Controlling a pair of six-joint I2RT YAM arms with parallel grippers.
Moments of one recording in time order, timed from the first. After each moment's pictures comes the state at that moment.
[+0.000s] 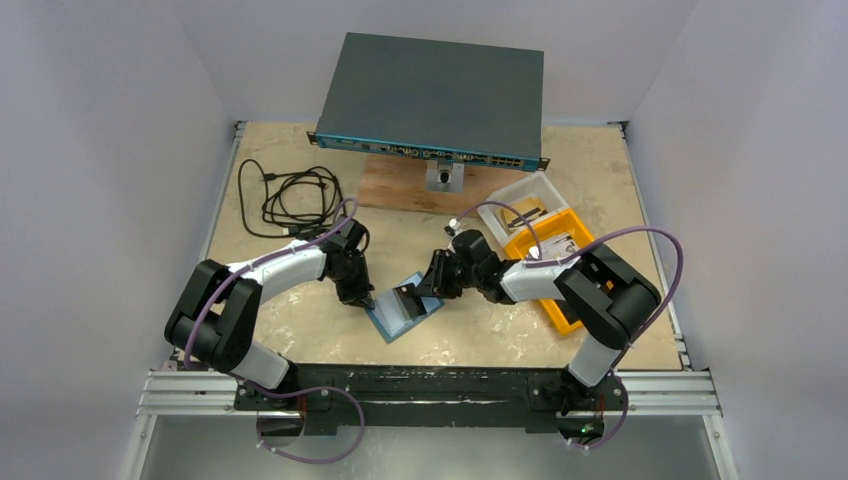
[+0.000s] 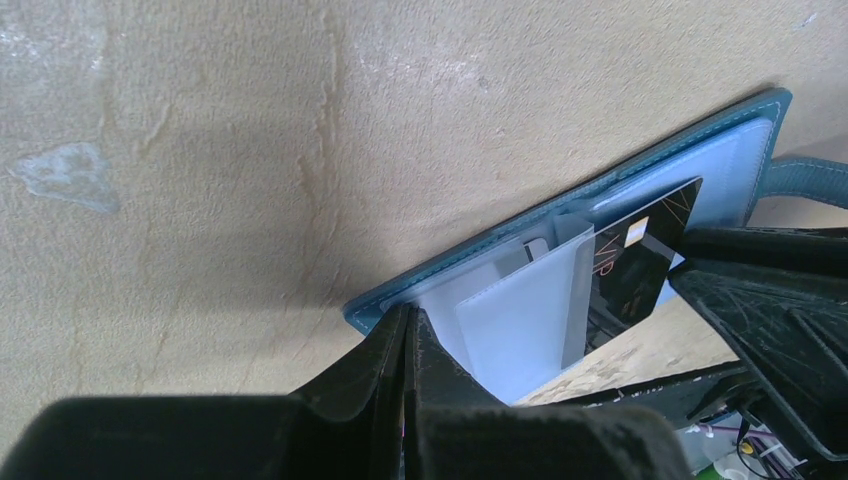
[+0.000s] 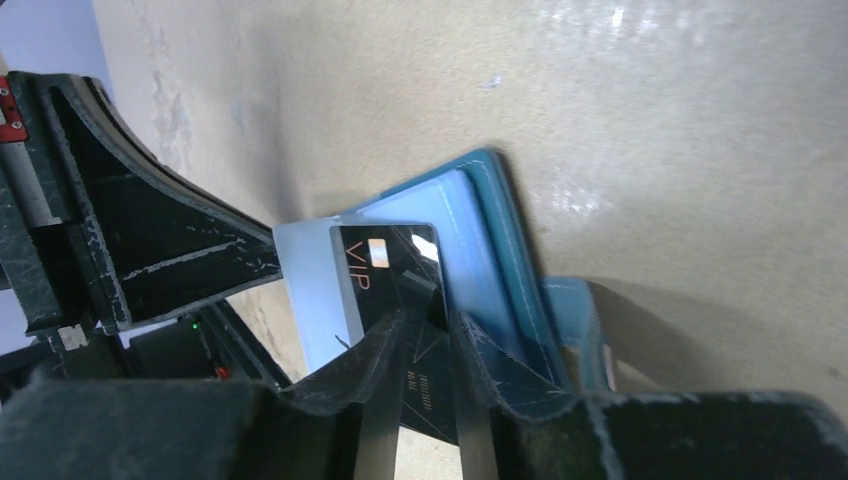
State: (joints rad) left arm -0.46 1.51 0.77 -0.58 0.19 -0.74; right arm 0.75 1.70 0.68 0.31 -0.29 0.91
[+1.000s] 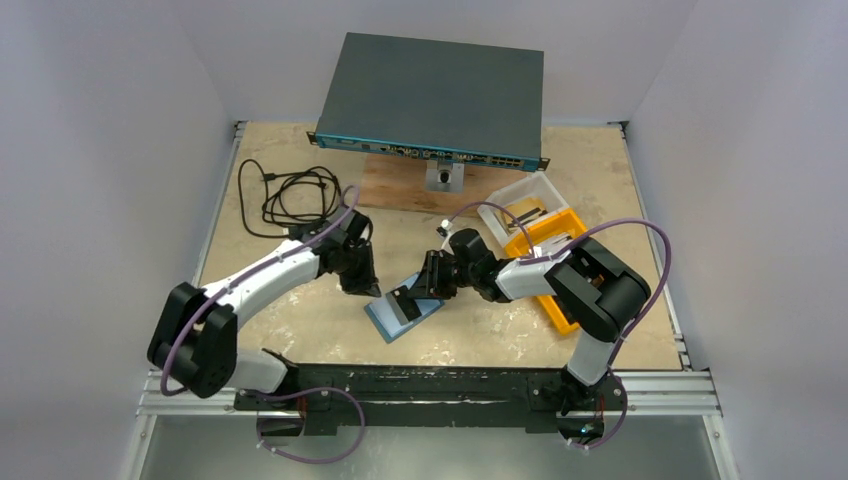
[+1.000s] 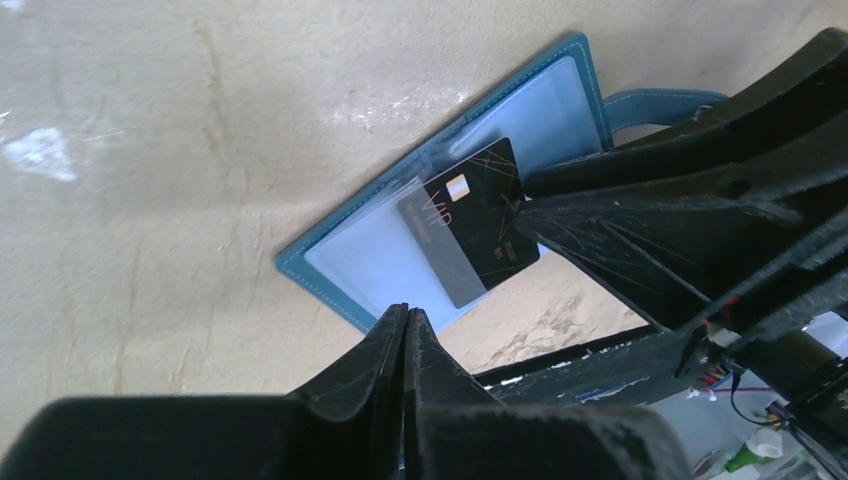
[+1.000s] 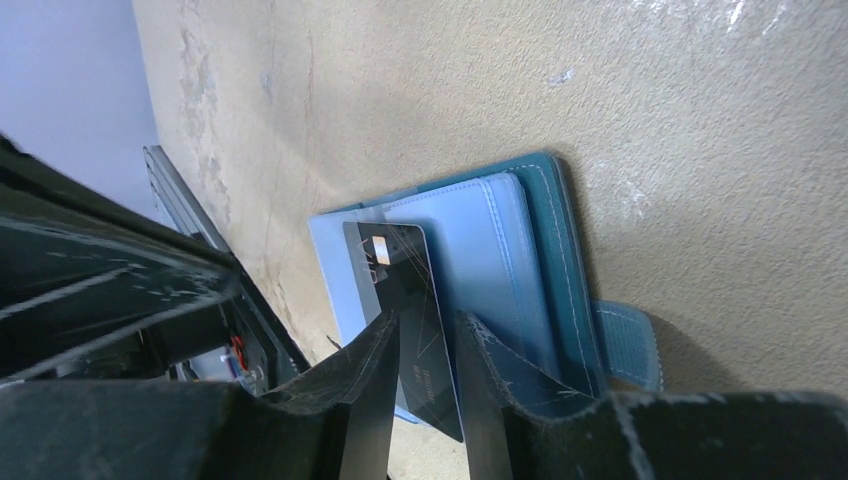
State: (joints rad) left arm -0.51 1.34 0.87 -0.68 0.18 -0.70; right arm 0.75 1.77 0.71 0.37 -0.41 0.89
